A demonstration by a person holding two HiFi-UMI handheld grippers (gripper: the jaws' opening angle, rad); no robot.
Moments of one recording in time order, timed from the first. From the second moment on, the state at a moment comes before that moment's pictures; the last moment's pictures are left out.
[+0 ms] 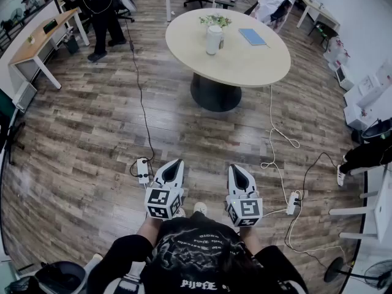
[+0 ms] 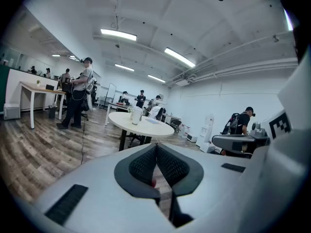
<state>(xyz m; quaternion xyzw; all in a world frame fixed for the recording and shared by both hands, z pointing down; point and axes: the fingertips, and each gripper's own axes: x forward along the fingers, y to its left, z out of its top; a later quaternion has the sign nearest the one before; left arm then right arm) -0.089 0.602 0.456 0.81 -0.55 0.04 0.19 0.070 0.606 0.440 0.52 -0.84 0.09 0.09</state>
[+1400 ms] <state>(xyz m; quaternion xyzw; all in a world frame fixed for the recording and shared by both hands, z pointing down) -0.026 0.609 0.456 0.85 -0.49 0.05 0.15 0.095 0.593 0.458 0.45 -0.88 0.10 0.09</state>
